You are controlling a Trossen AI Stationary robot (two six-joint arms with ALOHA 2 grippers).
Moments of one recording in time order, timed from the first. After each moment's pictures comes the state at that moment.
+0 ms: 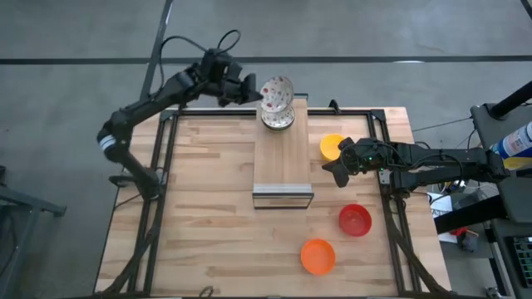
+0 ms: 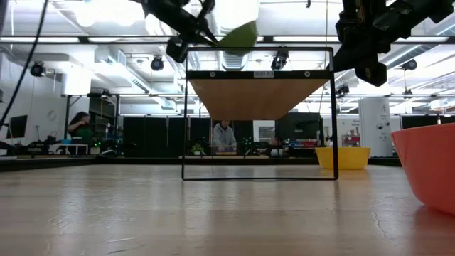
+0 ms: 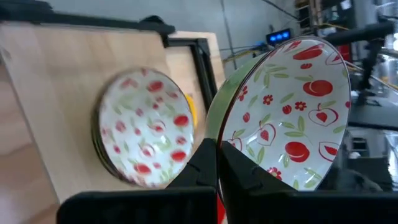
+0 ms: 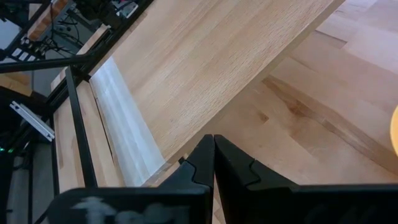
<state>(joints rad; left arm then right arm) 0.64 1.56 1.64 -0.57 0.39 -0.99 -0.10 0.82 0.63 -0.41 0.03 0.75</state>
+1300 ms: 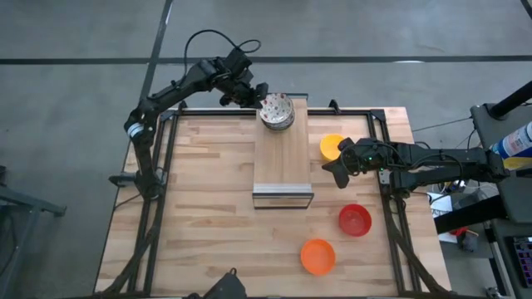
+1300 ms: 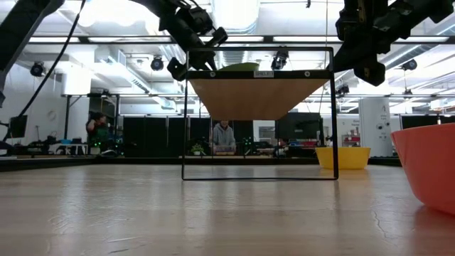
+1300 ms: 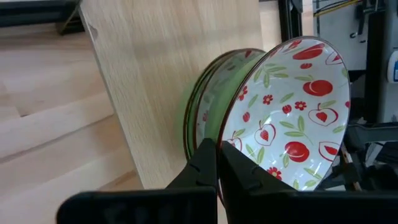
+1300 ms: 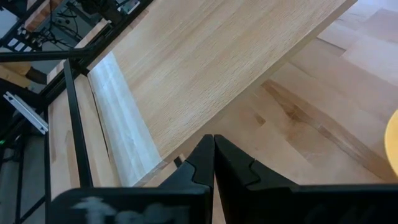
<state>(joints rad) 0.67 1.84 1.93 -0.99 0.38 -0.81 -0.10 0.82 0.63 -0.41 0.03 0.70</state>
